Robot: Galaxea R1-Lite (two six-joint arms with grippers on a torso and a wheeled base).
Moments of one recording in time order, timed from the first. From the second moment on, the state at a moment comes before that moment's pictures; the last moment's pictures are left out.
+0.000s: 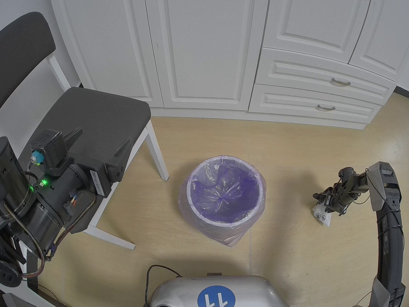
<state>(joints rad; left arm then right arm) -0.70 1.35 -0.46 -0.96 0.49 0.14 -0.29 2.87 -2.00 0.26 0.08 0.28</state>
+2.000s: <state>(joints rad) -0.70 1.29 -0.46 -0.97 0.49 0.16 -0.09 1.65 -1.33 0.37 0.19 0.23</state>
